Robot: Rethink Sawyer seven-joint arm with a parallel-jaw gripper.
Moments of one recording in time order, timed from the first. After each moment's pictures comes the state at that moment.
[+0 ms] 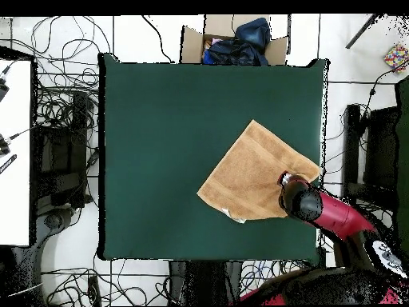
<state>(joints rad) -0.74 -0.39 0.02 1.62 -0.33 0.13 1.79</state>
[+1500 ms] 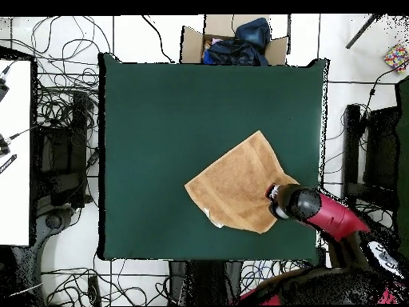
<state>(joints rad) -0.73 -0.40 0.02 1.66 -0.26 0.42 1.79</state>
